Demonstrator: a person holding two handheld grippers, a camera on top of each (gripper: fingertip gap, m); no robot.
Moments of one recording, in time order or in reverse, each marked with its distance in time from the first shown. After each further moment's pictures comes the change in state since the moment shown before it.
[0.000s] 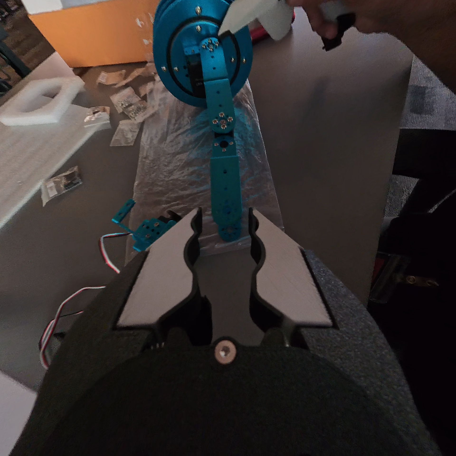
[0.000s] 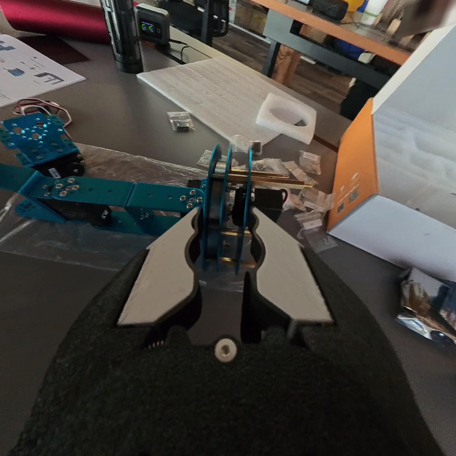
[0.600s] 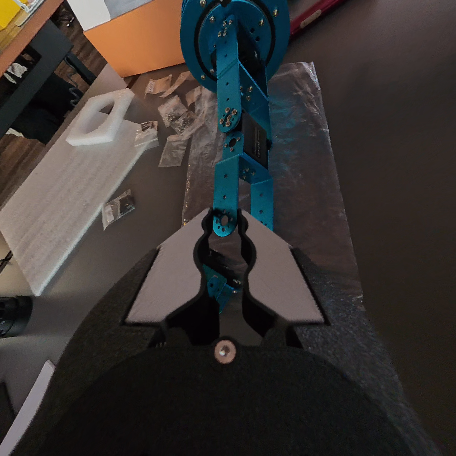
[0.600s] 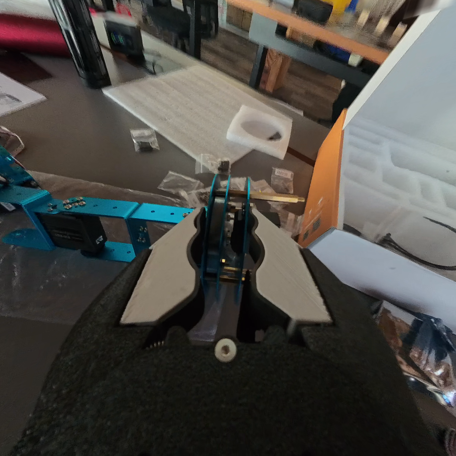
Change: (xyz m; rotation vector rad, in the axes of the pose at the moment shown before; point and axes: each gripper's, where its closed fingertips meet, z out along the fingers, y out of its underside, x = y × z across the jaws) left arm -0.052 -0.024 0.046 -0.084 -0.195 0.098; right arm 0.055 -0.023 0.036 0.007 0.015 0.024
